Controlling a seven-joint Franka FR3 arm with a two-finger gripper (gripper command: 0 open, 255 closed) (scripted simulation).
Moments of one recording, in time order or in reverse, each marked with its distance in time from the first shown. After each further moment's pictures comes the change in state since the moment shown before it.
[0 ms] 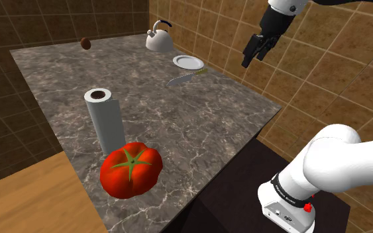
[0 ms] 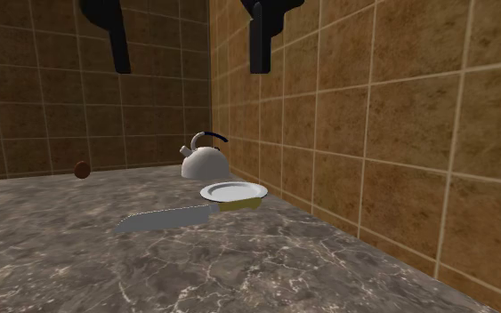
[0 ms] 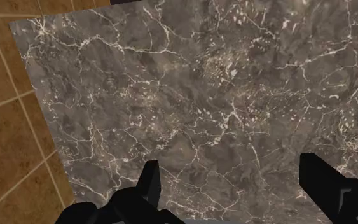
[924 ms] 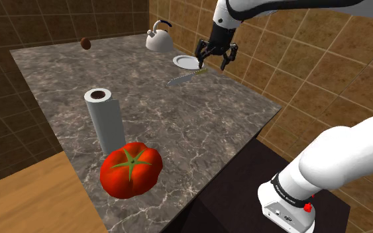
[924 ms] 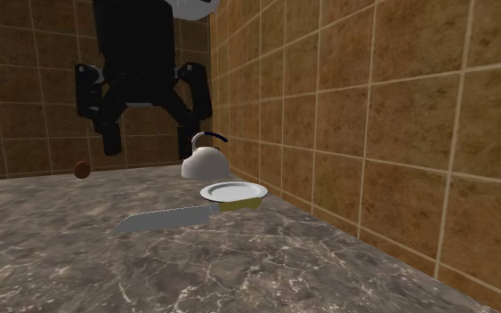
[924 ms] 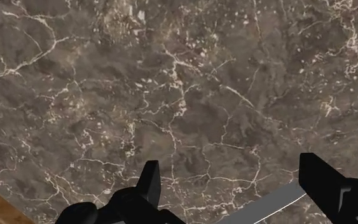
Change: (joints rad) arm -0.125 0.453 0.140 0.170 0.098 0.219 0.579
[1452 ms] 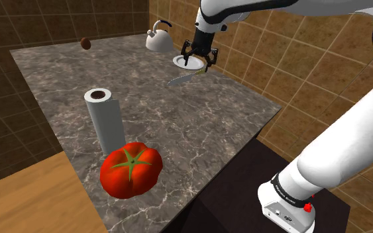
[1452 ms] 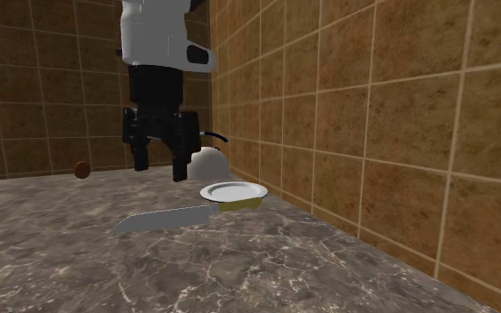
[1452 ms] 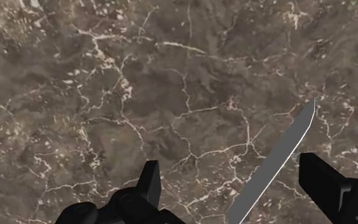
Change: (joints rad) arm -0.054 0.313 0.012 0.220 0.015 0.066 0.347
